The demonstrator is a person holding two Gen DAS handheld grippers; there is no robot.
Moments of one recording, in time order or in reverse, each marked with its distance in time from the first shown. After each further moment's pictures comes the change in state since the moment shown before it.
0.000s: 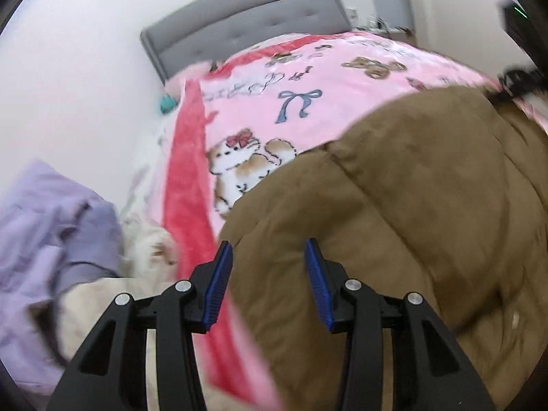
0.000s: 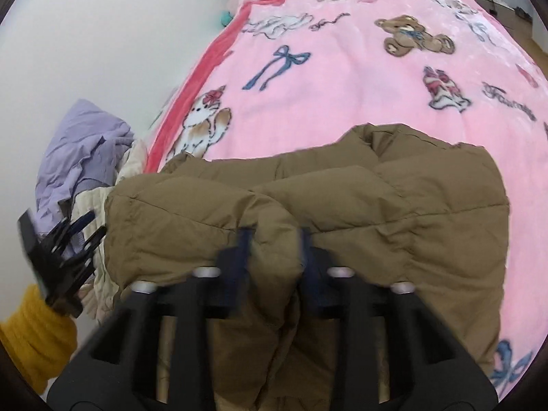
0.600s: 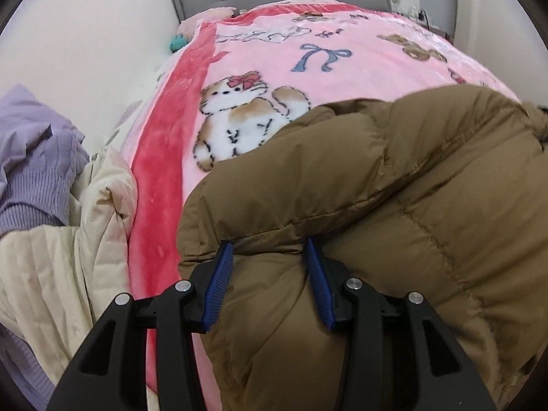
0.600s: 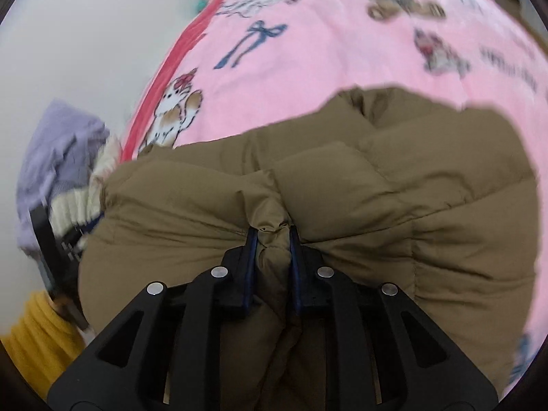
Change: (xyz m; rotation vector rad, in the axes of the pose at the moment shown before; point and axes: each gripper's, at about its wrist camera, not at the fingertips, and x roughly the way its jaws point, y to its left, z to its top) left arm 0.072 -0.011 -0.017 -0.147 0.165 0.006; right arm 0.055 -0.038 -0.015 0.167 0.100 -0.015
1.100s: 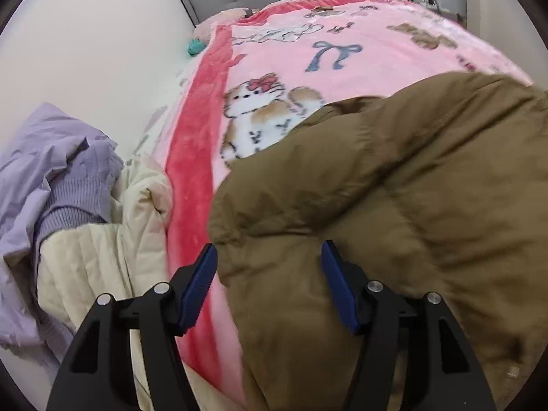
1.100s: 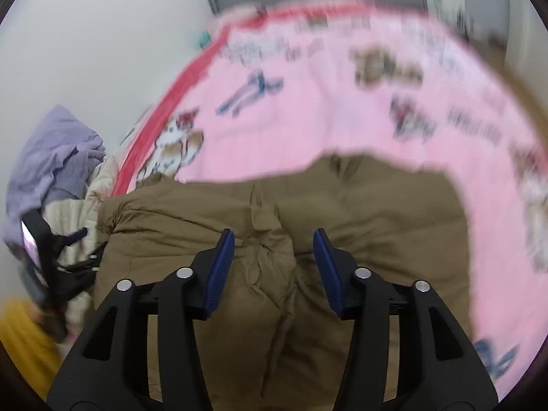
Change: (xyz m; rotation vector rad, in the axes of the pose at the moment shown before) left arm -0.042 -0.013 0.001 0.005 0.038 0.110; right arm -0.082 0.061 -0.021 -0.249 -0.273 -0.163
